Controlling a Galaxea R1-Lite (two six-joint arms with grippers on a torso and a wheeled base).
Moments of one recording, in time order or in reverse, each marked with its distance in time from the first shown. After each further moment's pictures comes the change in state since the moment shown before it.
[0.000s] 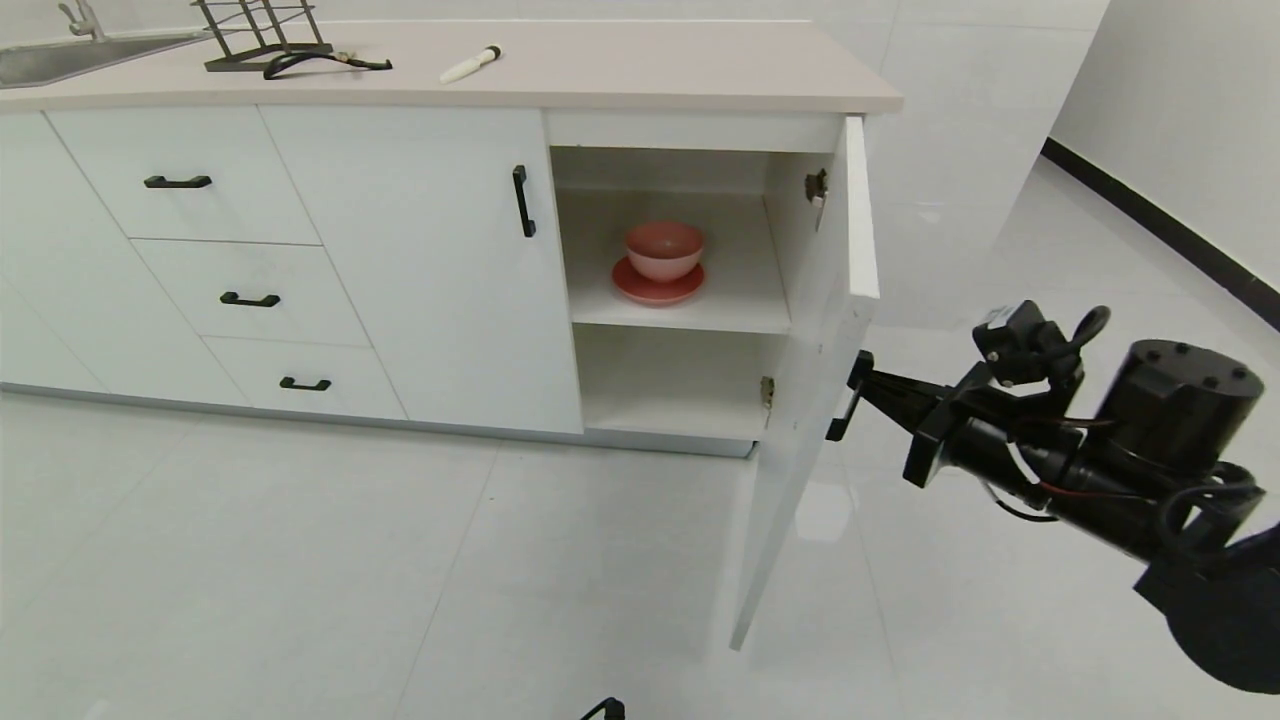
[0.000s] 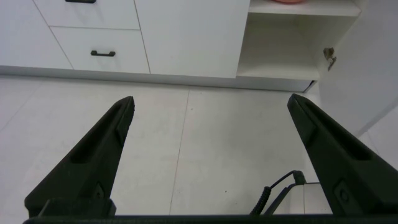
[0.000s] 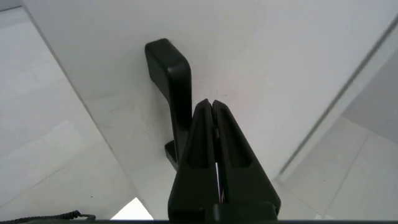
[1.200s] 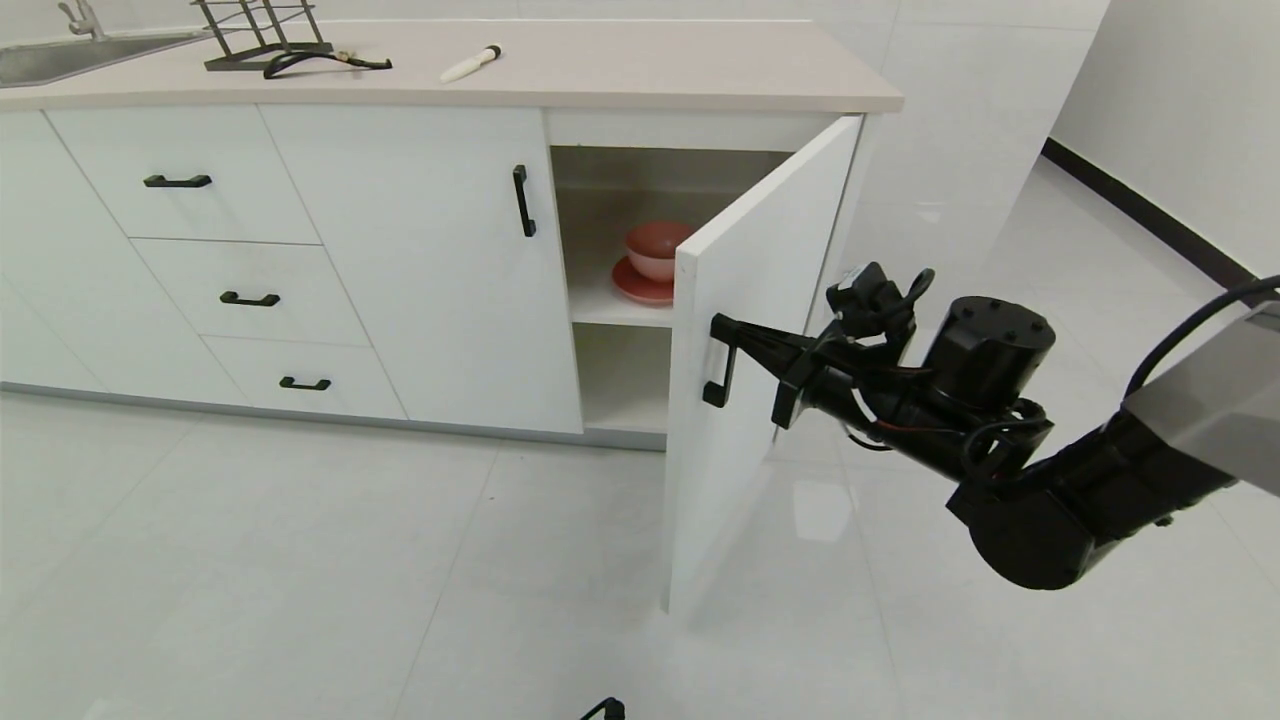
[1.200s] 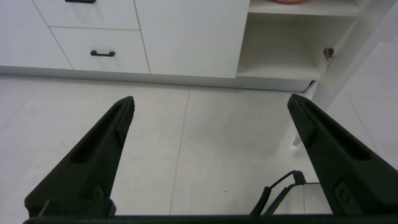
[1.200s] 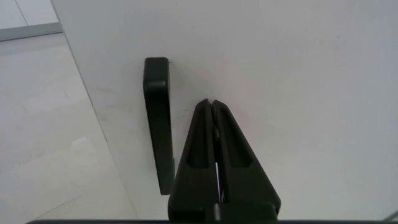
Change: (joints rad) left arm 0.000 0.000 0.000 -0.001 0.000 0.000; right arm 0.147 0.242 -0.377 -0.001 -0.001 0.006
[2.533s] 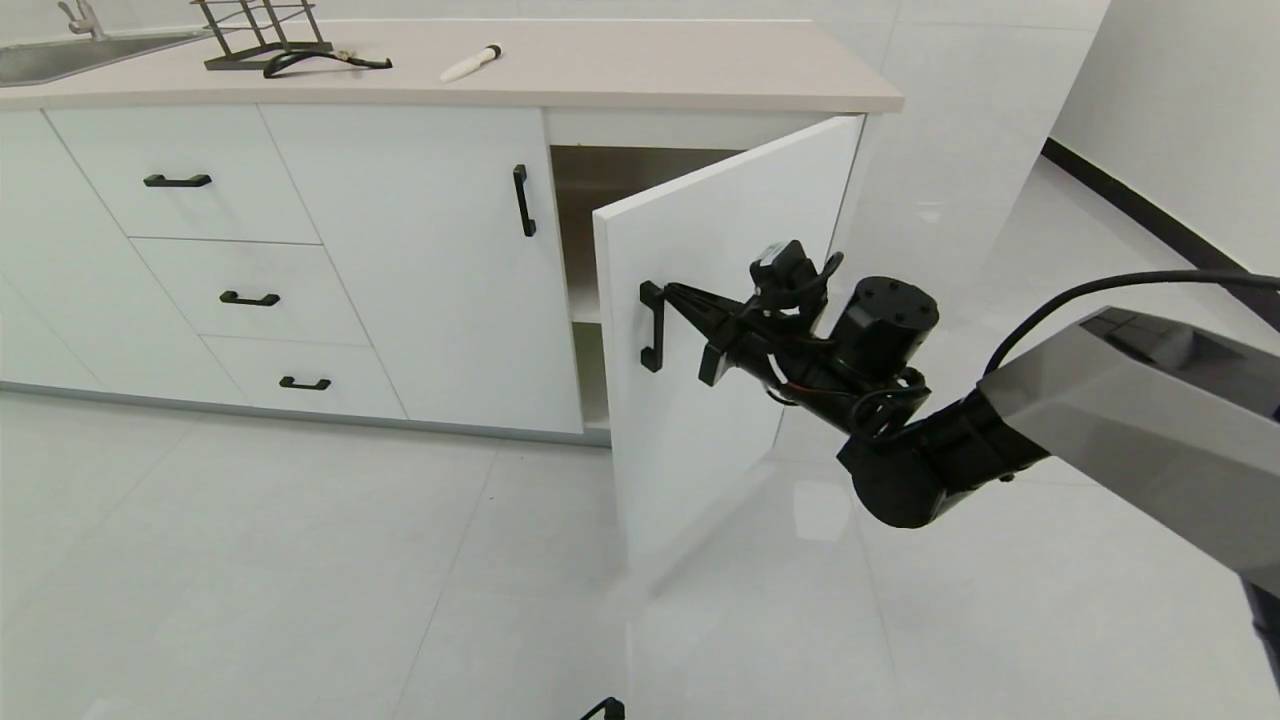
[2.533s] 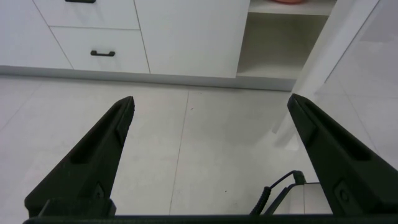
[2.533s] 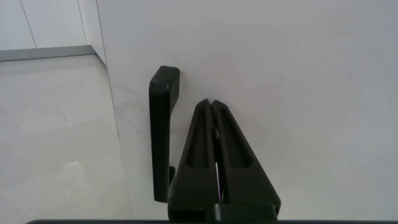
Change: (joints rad) left arm 0.000 0.000 0.000 0.001 0.000 0.000; right arm 0.058 0.213 -0.370 -0.003 -0.001 -0.005
